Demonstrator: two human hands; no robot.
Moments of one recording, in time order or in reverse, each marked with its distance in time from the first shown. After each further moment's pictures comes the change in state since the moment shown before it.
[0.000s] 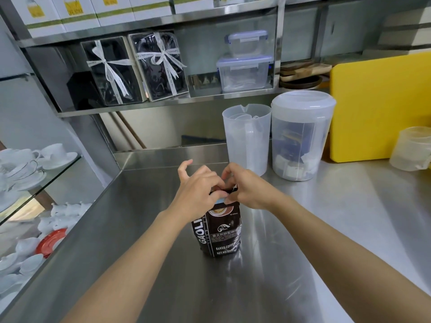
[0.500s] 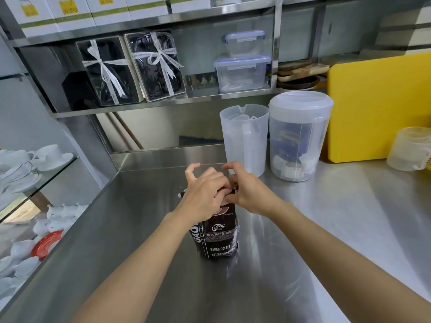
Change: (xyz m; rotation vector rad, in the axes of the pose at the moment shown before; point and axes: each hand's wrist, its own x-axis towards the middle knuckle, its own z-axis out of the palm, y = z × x) left_hand 0.007 0.008 0.014 -0.027 0.020 0.047; right_hand -0.004 0.008 0.004 0.047 0.100 -0.043
